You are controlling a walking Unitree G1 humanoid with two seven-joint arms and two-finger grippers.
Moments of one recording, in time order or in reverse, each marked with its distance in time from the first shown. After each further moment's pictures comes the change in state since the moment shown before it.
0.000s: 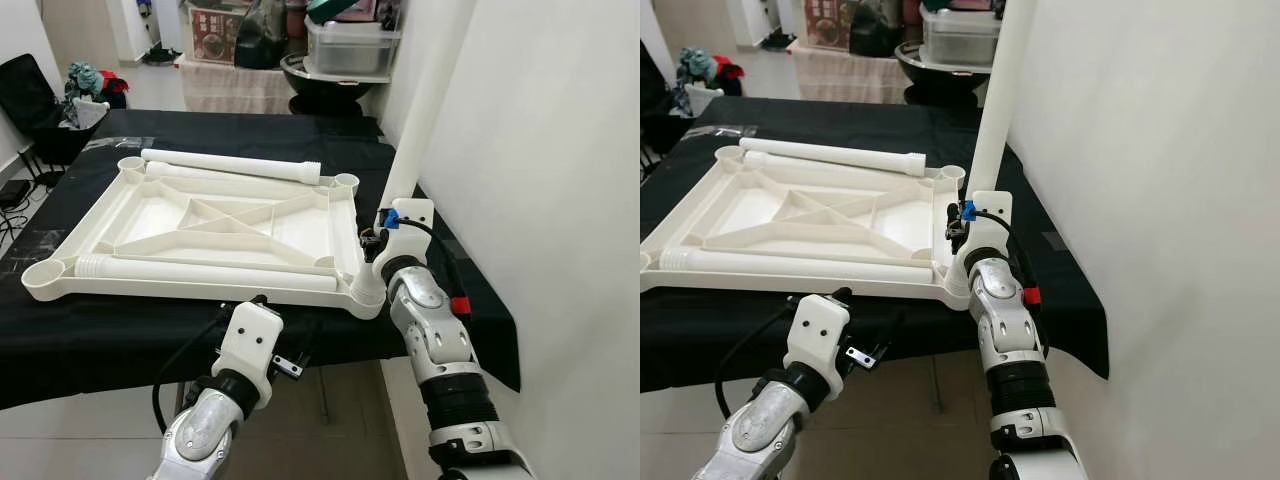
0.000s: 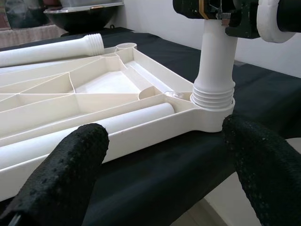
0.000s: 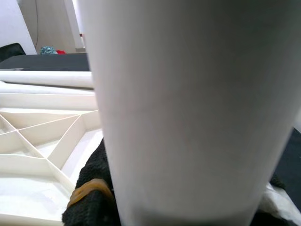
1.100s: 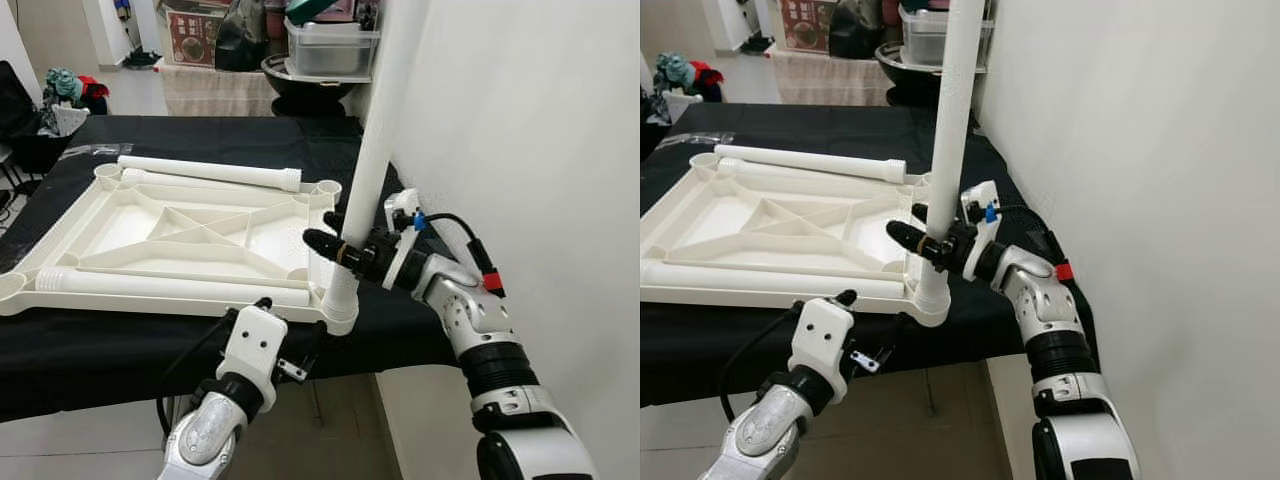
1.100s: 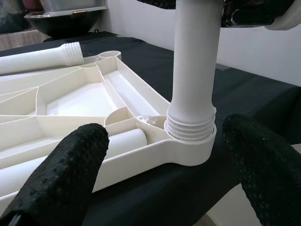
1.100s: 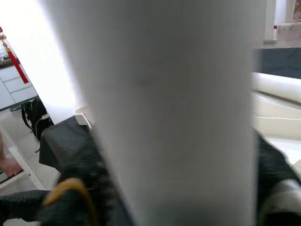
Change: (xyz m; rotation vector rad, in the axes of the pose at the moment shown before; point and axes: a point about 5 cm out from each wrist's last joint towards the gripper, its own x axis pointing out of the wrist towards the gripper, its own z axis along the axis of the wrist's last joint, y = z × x) left arm -0.001 -0.004 -0.001 -0.003 -0.006 -0.016; right arm -0.003 0.002 0.010 0.191 0.043 0.946
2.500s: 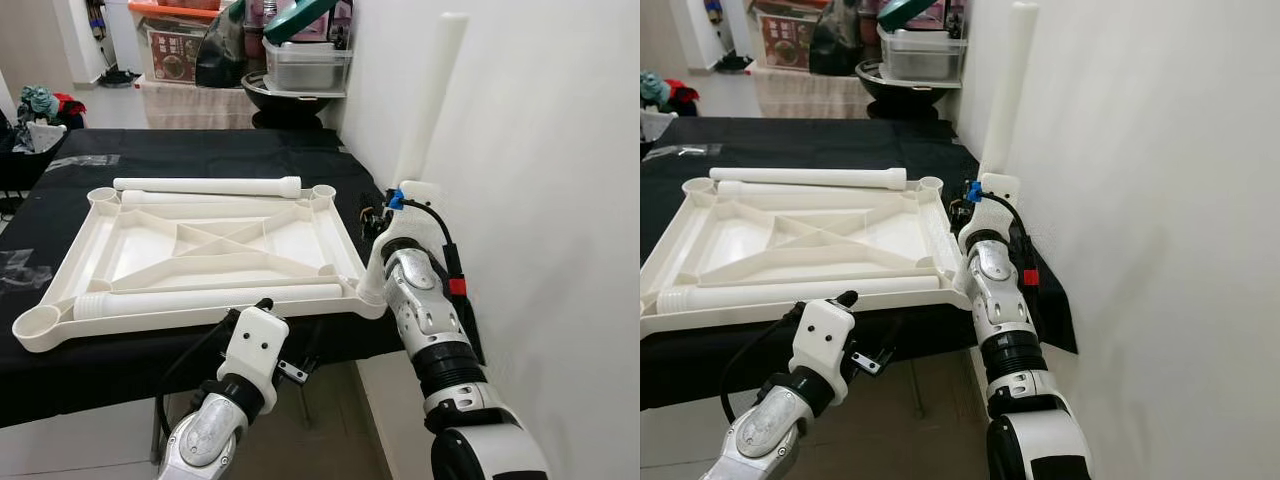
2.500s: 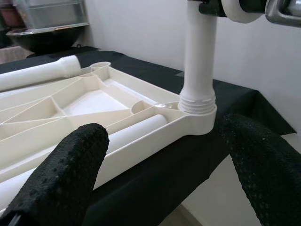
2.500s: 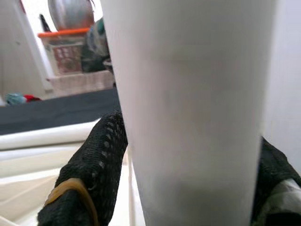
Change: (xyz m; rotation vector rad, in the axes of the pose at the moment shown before) left arm 0.000 -0.001 0.000 -0.002 -0.002 -0.001; right arm 0.021 -0.015 0.005 -0.113 -0.174 -0.928
